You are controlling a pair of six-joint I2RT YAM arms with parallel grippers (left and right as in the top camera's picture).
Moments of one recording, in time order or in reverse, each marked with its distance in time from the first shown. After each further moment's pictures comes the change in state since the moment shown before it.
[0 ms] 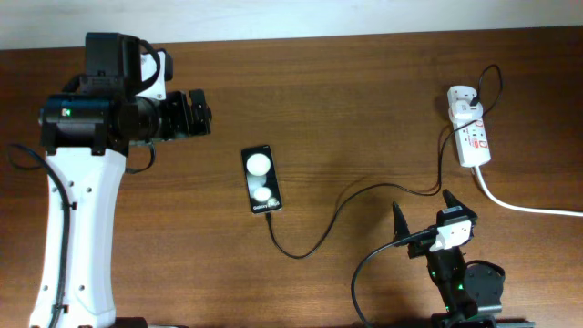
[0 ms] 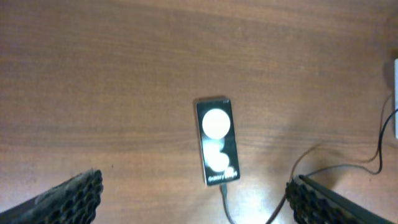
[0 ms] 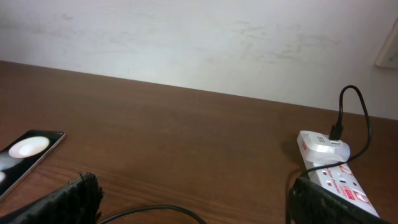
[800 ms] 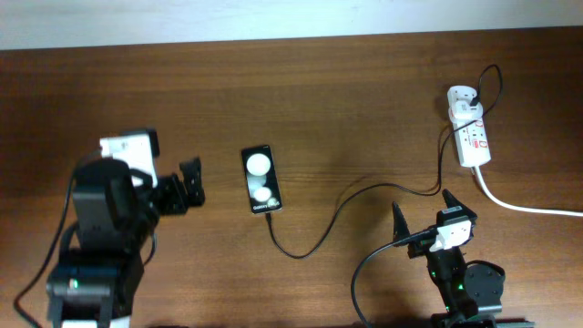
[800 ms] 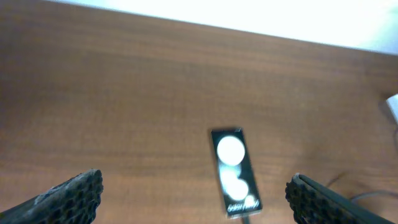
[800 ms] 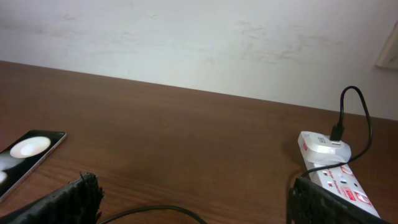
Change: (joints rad) left arm 0.000 -0.683 -0.768 0.506 -0.101 0.000; right arm 0.000 -0.001 0.000 0.000 -0.004 -0.001
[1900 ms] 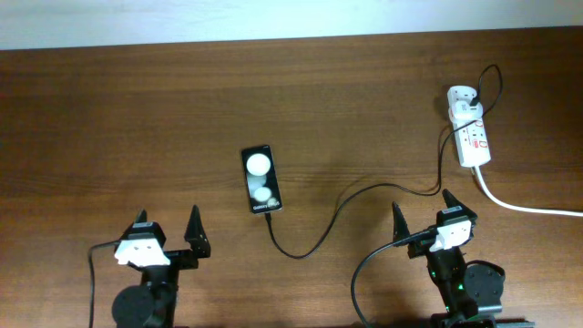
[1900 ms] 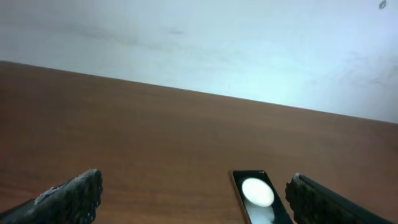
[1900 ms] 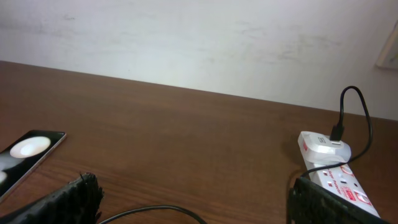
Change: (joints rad) left arm 0.000 -0.878 -0.869 0.505 -0.108 0.000; right arm 0.000 0.000 0.000 0.000 0.000 0.000
